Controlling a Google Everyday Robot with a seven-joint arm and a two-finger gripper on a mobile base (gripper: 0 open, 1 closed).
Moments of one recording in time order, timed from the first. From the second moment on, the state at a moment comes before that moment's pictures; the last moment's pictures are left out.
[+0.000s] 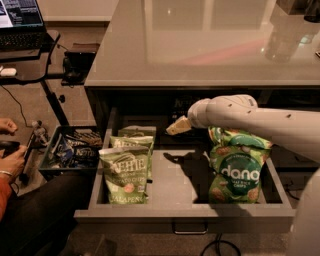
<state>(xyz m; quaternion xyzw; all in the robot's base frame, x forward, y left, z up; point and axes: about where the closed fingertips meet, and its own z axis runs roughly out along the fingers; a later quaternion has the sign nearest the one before) 0.721 -0.114 0.679 -0.35 0.84 0.03 0.41</state>
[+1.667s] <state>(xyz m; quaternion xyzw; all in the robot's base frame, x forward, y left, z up) 0.764 -0.128 0.629 -0.34 0.86 -0.02 0.39</state>
